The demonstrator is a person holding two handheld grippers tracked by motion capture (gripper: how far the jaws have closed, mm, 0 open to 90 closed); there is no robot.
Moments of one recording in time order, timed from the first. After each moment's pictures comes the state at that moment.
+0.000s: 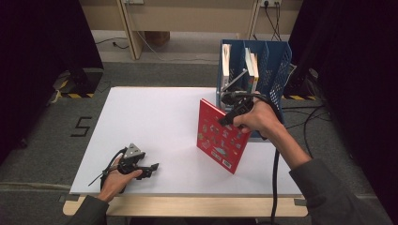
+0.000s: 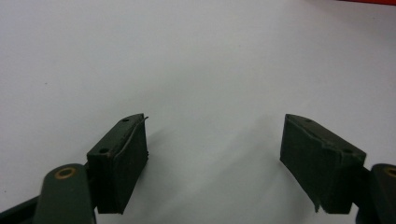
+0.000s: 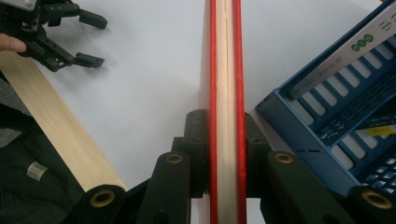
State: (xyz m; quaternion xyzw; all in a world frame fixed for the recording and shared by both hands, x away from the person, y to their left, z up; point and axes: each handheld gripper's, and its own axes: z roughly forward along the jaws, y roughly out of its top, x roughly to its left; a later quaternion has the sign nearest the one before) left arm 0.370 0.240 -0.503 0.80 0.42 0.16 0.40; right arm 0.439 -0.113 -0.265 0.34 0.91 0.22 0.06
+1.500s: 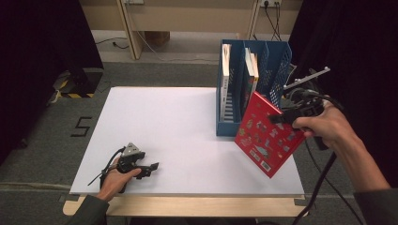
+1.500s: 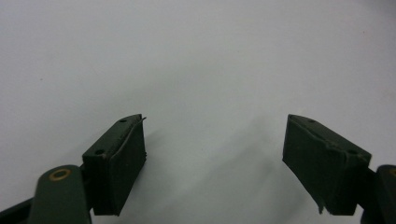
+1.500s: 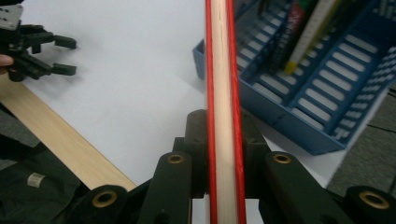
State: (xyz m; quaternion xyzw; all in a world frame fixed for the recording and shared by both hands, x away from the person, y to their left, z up) left arm 0.373 0.244 -0.503 0.79 0.43 0.14 0.42; right arm 0.399 -0.247 -0.225 0.43 0.85 0.28 0.09
